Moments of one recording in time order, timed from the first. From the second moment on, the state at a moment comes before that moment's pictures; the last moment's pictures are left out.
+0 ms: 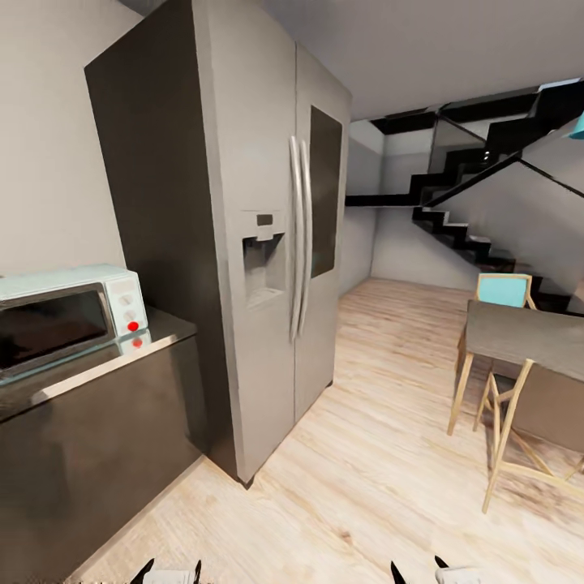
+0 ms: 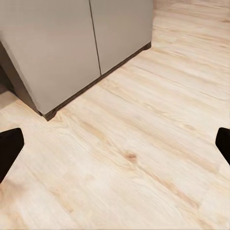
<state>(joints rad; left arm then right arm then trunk) 0.07 0.01 0.00 -0.94 -0.01 -0.27 -0.01 0.09 -0.02 -0.18 -0.98 0.01 -0.28 0.31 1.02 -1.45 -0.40</state>
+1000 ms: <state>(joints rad) 0.07 0.01 -0.01 -0.93 -0.01 -0.27 -0.01 0.09 -0.02 -0.17 -0.97 0.01 -0.28 0.31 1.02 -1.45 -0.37</state>
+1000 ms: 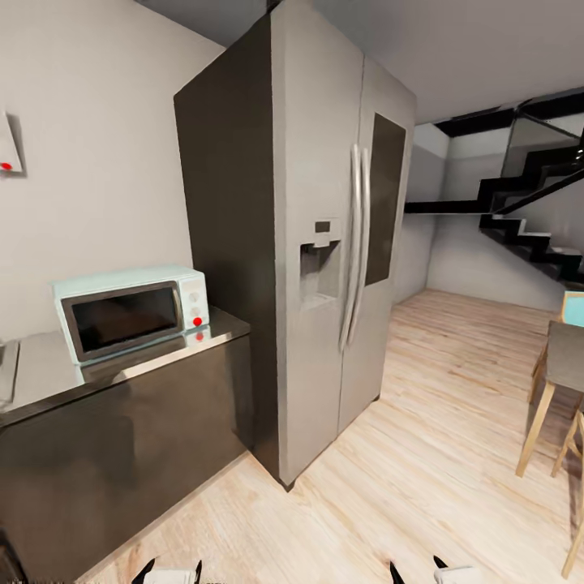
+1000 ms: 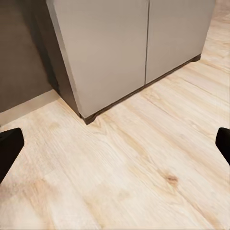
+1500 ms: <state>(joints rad) 0.07 0.01 -0.01 -0.93 -0.01 -0.27 -0.01 0.09 -0.02 -0.16 -0.97 0.01 -0.27 0.31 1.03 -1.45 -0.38</state>
